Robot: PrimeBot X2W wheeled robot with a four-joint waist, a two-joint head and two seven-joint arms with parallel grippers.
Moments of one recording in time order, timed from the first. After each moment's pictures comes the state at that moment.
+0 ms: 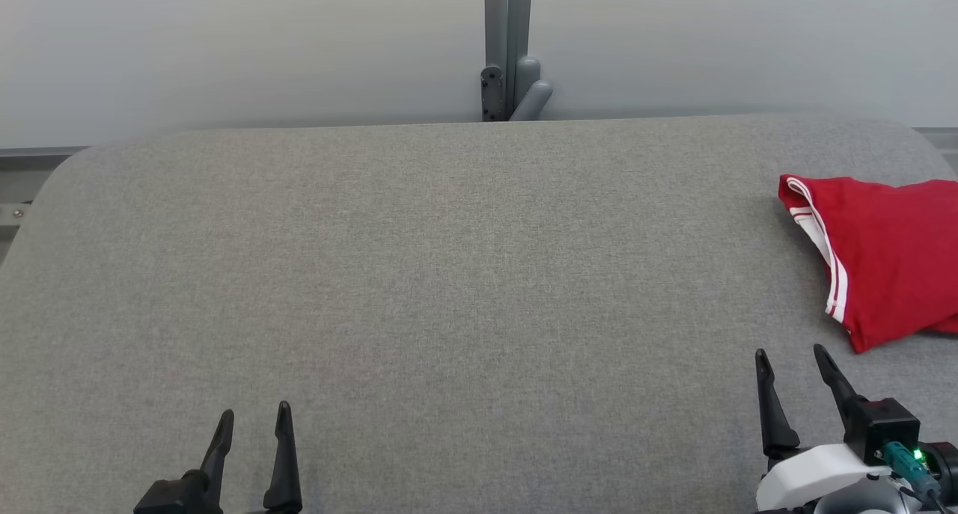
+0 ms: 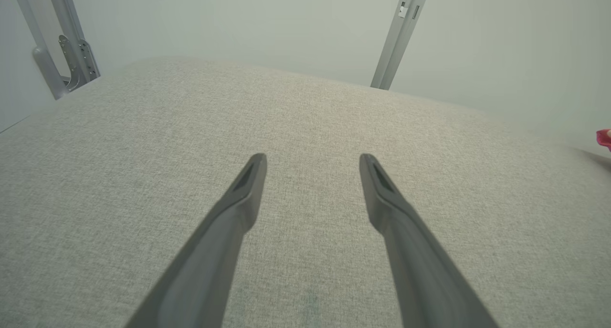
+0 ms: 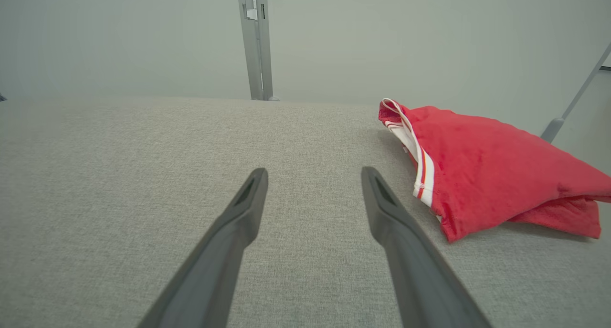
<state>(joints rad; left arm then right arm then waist) 0.11 0.05 -0.04 0.23 -0.28 -0.07 -0.26 0.04 -0.05 -0.11 0.23 0.01 0.13 -0.26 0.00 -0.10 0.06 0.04</state>
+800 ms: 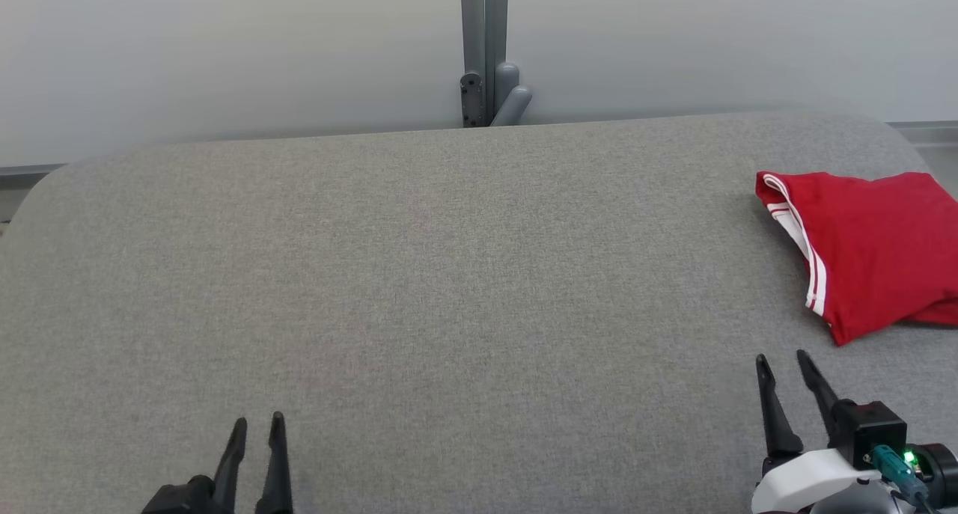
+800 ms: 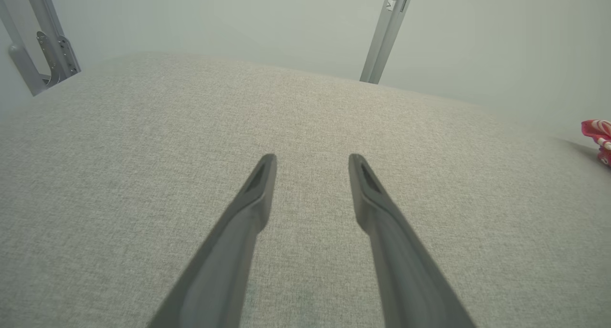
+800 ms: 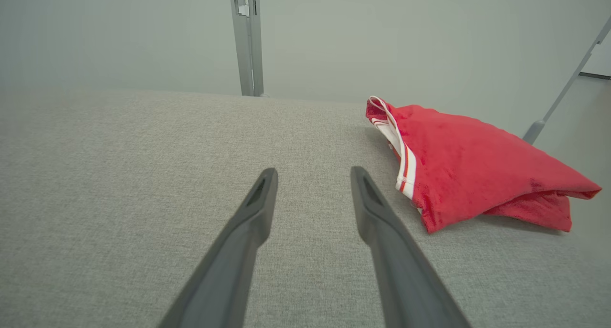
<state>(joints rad) 0.11 0.05 -0.05 0.25 -0.28 -0.07 -0.26 0.04 -0.04 -0.10 0.23 -0.03 0.13 -0.26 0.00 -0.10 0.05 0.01</state>
